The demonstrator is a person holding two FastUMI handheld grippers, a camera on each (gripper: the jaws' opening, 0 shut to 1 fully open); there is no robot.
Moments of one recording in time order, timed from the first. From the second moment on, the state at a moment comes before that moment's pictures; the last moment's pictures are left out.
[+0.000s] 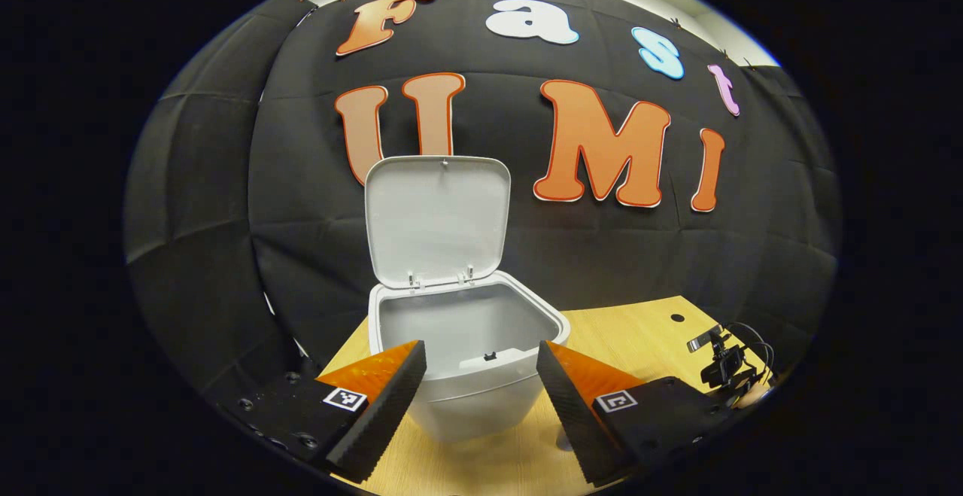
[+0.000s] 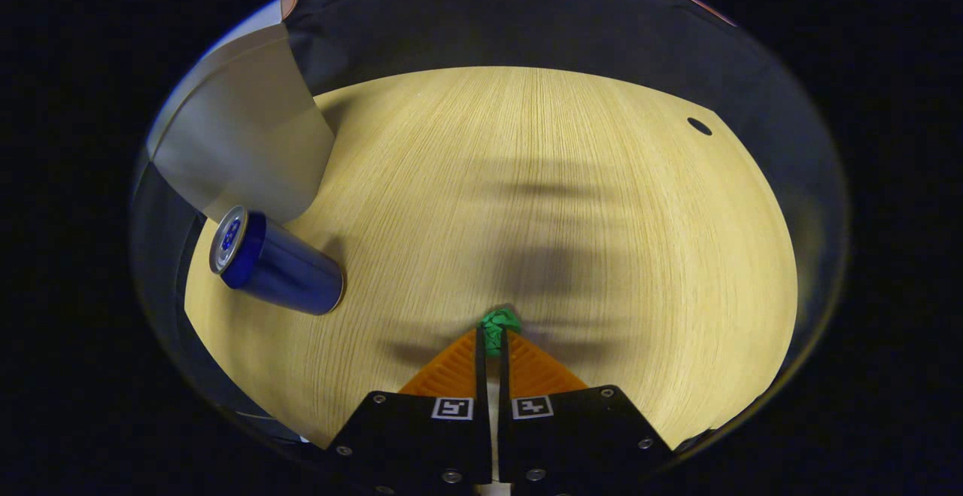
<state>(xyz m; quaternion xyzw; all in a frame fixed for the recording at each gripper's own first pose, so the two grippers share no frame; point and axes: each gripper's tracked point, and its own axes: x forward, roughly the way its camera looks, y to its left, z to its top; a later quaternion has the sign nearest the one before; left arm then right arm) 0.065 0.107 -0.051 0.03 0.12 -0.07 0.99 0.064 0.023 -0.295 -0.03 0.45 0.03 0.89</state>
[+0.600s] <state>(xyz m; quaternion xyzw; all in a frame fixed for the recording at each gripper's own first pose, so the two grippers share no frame) 0.061 0.095 -0.036 0.02 0.11 -0.09 0.99 0.048 0.024 -0.110 -0.05 0.31 0.06 0.95</state>
